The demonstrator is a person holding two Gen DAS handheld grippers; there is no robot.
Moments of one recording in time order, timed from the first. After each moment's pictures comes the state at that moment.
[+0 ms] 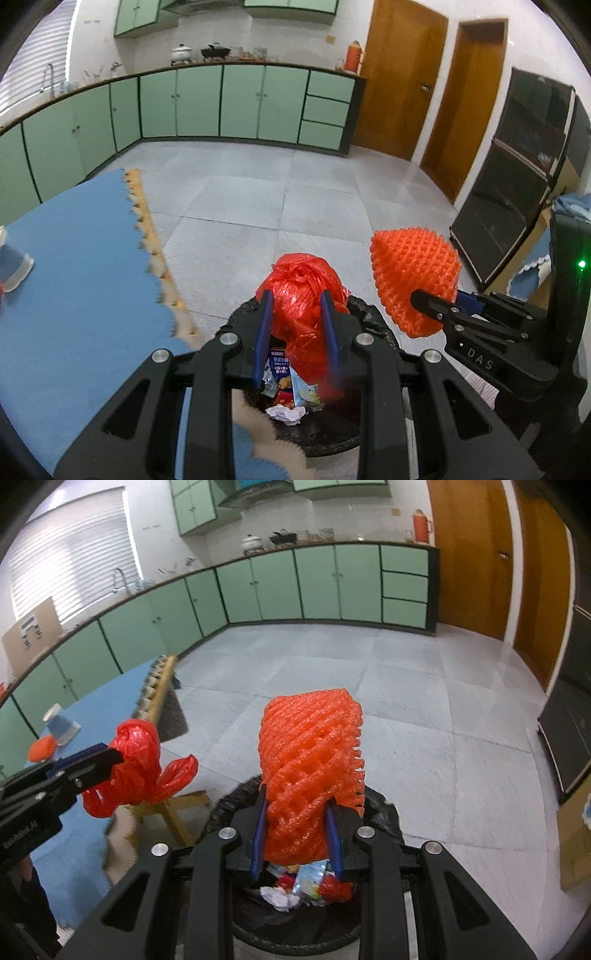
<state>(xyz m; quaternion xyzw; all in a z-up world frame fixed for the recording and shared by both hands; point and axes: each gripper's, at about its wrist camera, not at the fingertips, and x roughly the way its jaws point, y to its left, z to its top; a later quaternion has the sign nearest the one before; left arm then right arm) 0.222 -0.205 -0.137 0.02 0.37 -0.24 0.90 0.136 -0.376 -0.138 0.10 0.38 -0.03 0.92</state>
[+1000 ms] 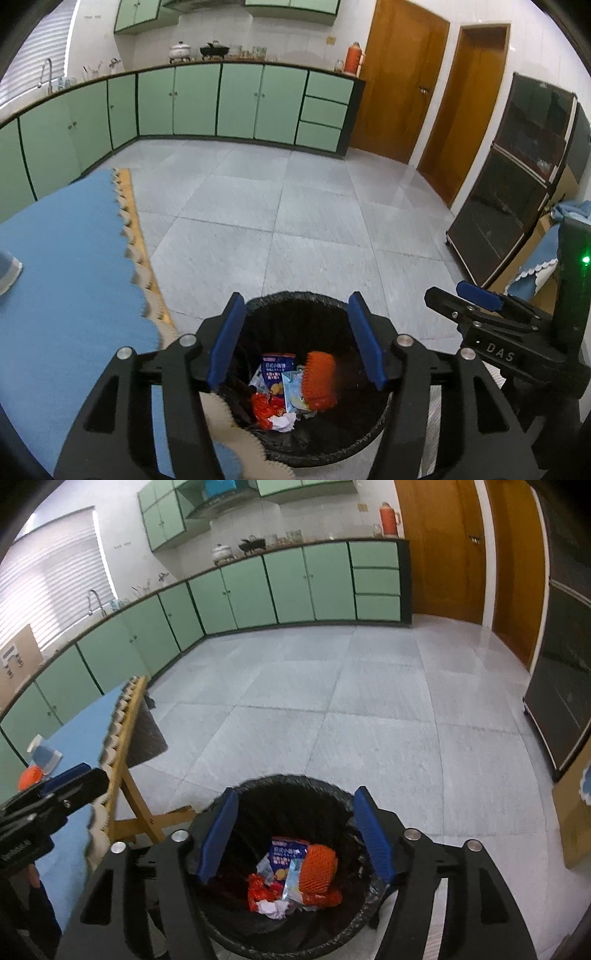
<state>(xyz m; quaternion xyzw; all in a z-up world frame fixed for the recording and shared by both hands) 0.230 -0.210 -0.126 0.01 0.36 -0.24 0.90 0.133 -0.402 -0.119 0.13 0.35 -0.05 0.93</state>
